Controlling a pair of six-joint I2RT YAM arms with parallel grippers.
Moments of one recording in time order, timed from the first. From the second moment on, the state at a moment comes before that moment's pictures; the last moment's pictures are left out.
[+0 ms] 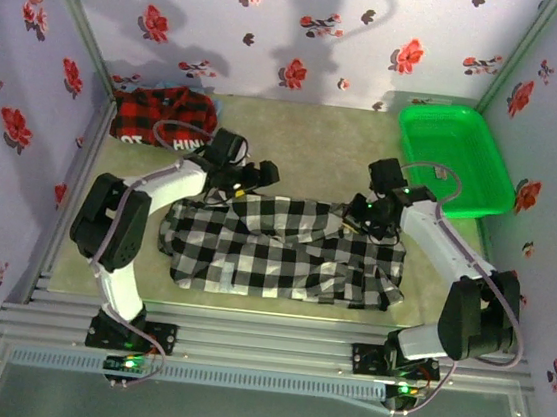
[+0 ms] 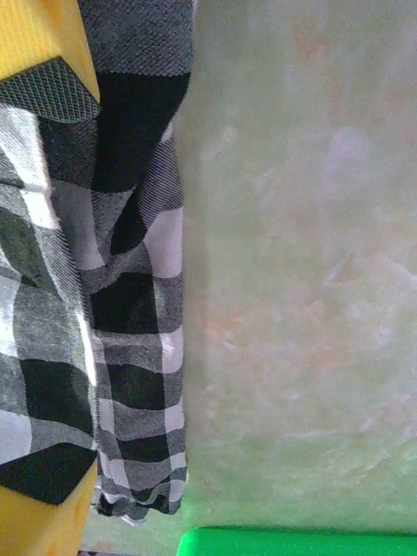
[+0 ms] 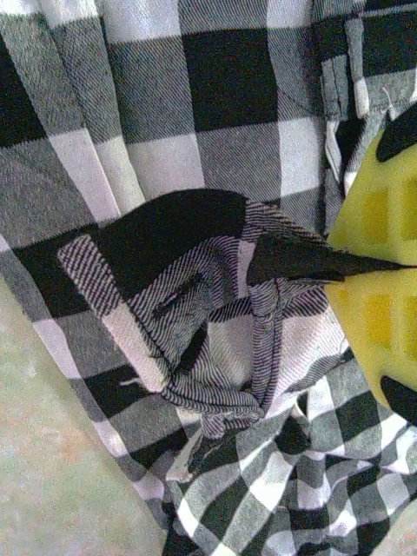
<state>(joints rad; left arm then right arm) -0.49 1.81 1.21 -0.26 0.33 -0.75 0.32 1.42 1.06 -0.83 -0.26 0.75</state>
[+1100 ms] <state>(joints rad) -0.47 1.83 1.27 -0.30 0.37 -0.76 0.24 1.52 0.96 -0.72 -0.21 0.63</state>
